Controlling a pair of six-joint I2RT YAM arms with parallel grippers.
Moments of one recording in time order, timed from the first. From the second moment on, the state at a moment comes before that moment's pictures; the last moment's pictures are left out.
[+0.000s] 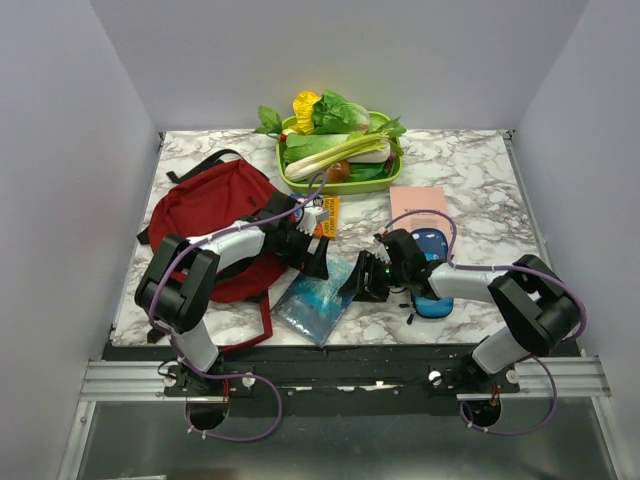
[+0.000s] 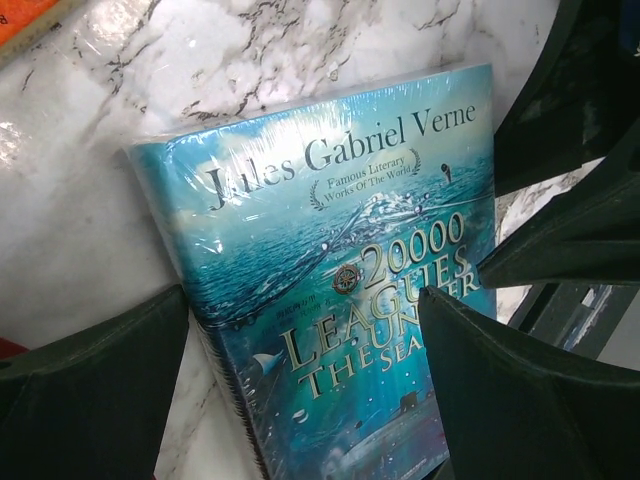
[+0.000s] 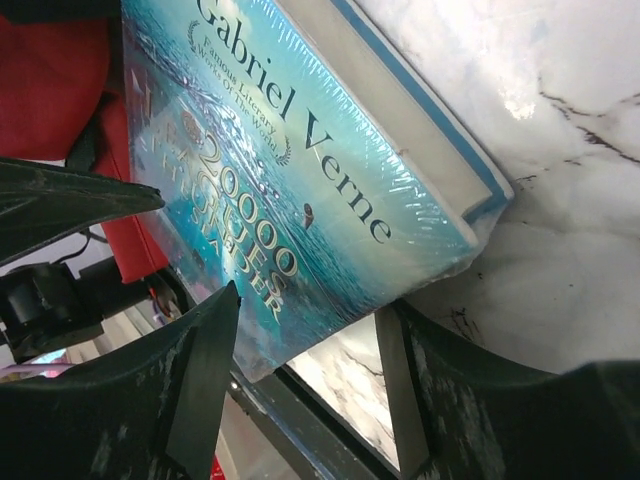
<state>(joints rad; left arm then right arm) -0.48 1.71 0.97 -0.31 0.64 -0.03 0.65 1.55 0.58 0.16 -0.43 0.89</state>
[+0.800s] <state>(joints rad) -0.46 1.50 0.98 -0.19 0.88 0.04 0.66 1.73 0.76 0.03 -0.58 0.96</state>
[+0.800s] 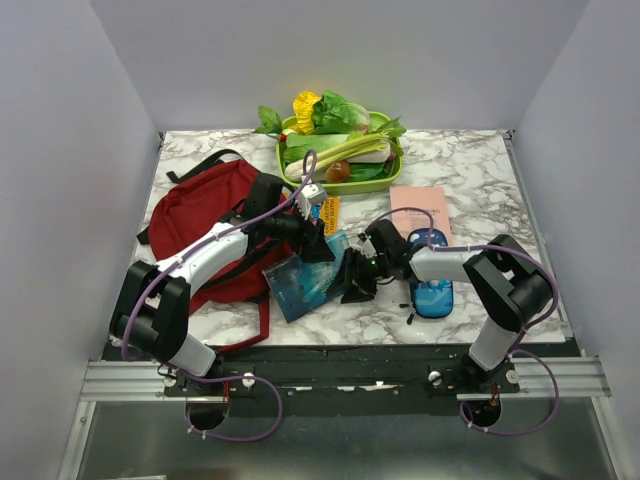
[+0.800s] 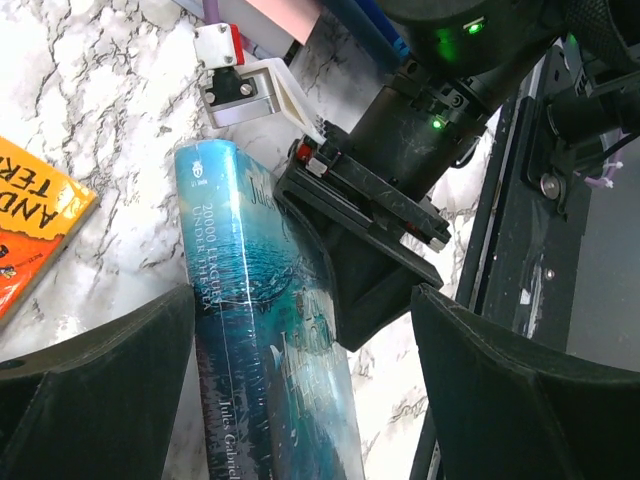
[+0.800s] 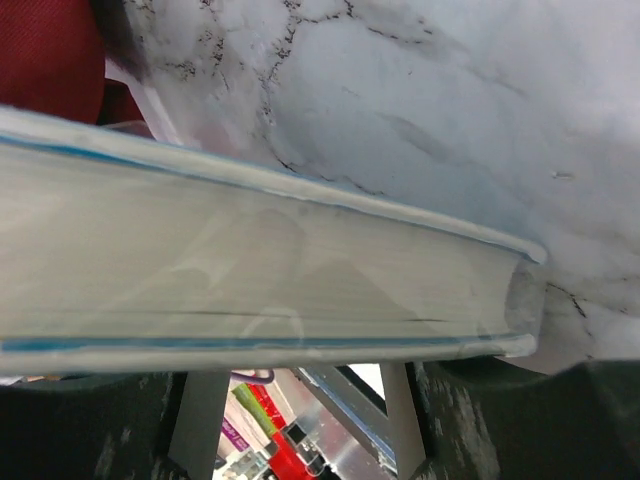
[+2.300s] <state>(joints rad) -0.54 1.54 1.04 -0.33 1.14 -0.03 0.56 1.89 0.75 0.72 -0.41 1.25</state>
